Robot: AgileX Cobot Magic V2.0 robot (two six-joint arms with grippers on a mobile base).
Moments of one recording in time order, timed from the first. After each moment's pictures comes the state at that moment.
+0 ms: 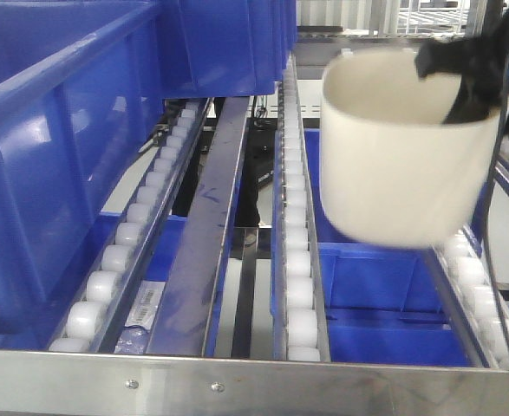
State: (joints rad) left arm -0.16 -0.01 0.01 -0.07 0.08 0.10; right arm 0.23 1.48 -0.94 0.01 0.35 0.22
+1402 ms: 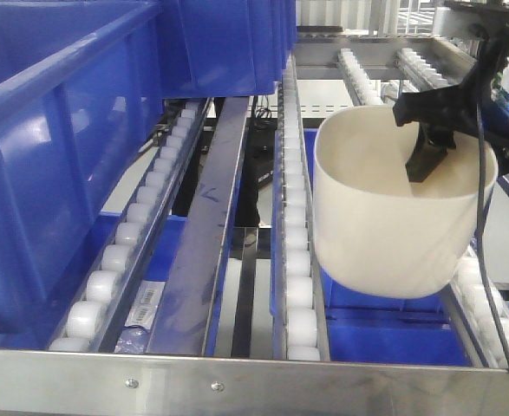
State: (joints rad) left arm -0.16 -0.01 0.01 -0.07 0.08 0.10; right arm 0.23 1.58 -0.94 0.02 0.28 0.22
